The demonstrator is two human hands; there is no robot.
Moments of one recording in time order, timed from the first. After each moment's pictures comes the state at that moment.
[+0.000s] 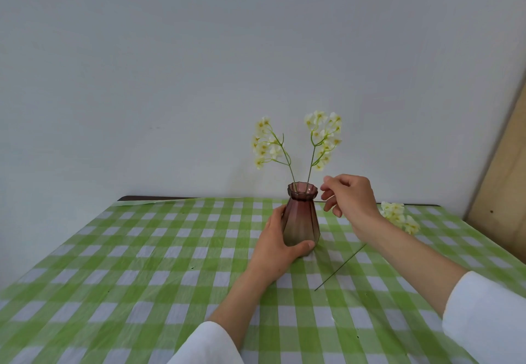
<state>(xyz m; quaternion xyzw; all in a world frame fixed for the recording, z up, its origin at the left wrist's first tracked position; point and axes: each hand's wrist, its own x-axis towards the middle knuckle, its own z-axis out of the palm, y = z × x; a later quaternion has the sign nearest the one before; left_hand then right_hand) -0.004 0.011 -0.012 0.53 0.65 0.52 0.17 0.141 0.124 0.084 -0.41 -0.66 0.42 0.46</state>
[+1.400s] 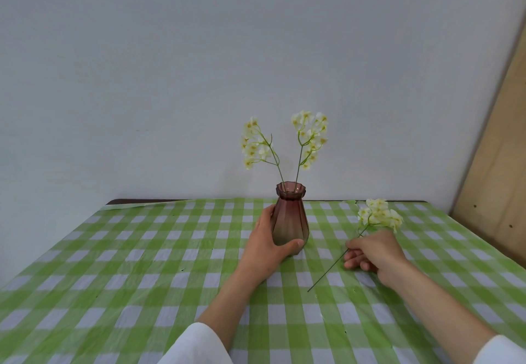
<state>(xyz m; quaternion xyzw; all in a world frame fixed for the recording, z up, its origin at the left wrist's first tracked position) -0.004 0.010 -0.013 0.53 0.64 0.52 0.18 0.218 0.135 0.002 -0.58 -0.56 0.50 0.33</state>
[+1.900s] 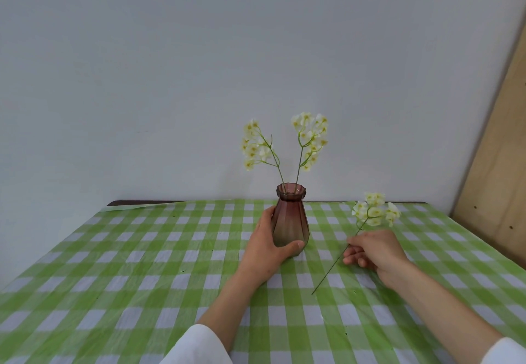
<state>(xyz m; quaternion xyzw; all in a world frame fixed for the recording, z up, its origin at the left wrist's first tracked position) -0.003 0.009 -0.012 0.53 0.64 0.53 0.19 0.219 0.130 0.010 -0.55 -0.56 0.51 0.36</state>
